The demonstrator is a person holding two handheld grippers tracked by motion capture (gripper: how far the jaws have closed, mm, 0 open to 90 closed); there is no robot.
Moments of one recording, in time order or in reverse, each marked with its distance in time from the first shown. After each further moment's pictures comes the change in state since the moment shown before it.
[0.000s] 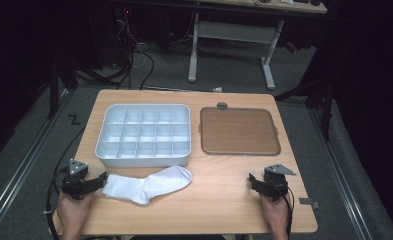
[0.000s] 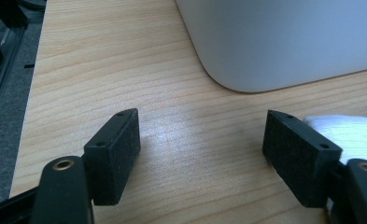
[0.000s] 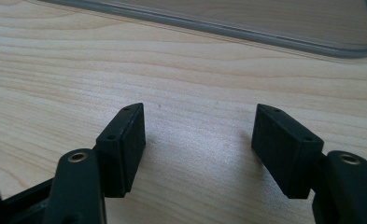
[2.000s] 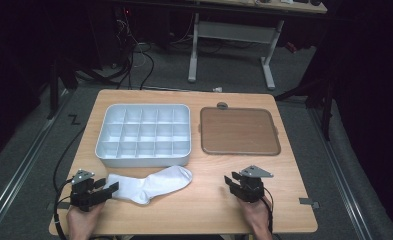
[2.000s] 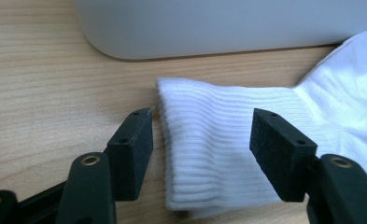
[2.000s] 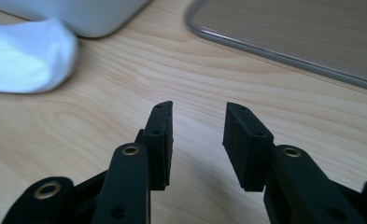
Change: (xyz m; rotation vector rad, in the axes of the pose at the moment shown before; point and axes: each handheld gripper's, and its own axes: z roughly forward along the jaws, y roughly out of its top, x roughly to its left) left arm -0.039 -0.012 -0.036 0.108 -0.138 -0.199; right arm 0.078 0.018 -0.011 -0.058 0.249 -0.114
